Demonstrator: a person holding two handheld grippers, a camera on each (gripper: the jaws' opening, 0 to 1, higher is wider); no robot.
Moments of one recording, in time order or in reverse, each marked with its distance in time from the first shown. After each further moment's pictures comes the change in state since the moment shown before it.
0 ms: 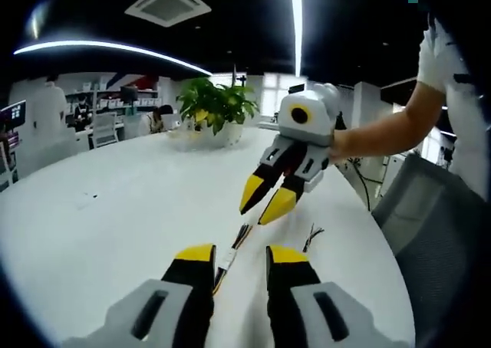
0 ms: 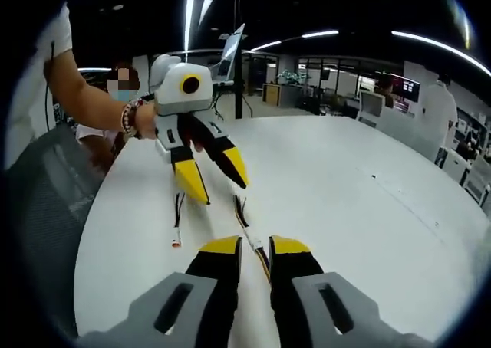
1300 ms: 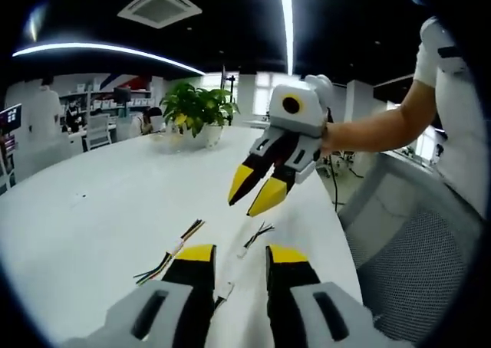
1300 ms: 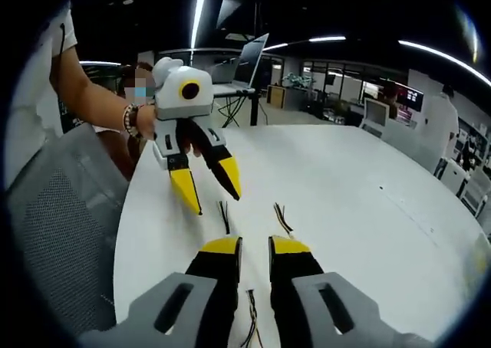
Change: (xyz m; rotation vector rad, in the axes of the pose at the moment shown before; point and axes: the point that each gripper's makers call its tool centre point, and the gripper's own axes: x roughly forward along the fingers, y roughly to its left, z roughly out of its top) left arm -0.034 -0.085 0.004 0.027 0.023 -0.038; right arm -0.030 0.066 0.020 -0.043 0.003 0.000
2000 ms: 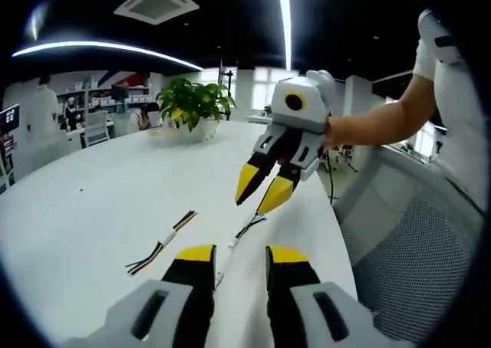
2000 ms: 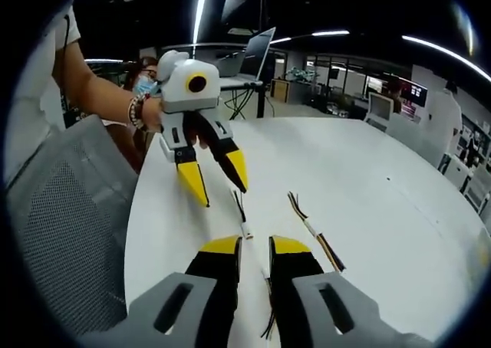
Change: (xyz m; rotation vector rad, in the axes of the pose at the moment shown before) left arm 0.000 -0.007 -0.014 -0.003 0.029 -0.007; right arm 0.000 0.019 -0.017 0.006 0.044 0.026
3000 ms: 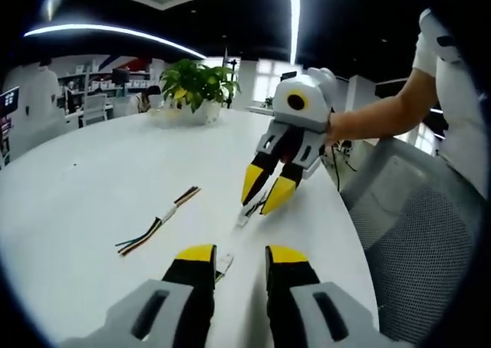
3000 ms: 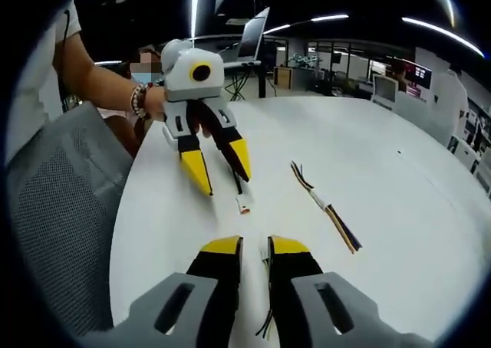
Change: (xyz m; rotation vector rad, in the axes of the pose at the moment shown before) left arm 0.021 0.018 -0.037 -0.063 0.056 -0.025; right arm 0.020 -0.011 -0.046 0.053 0.067 0.046
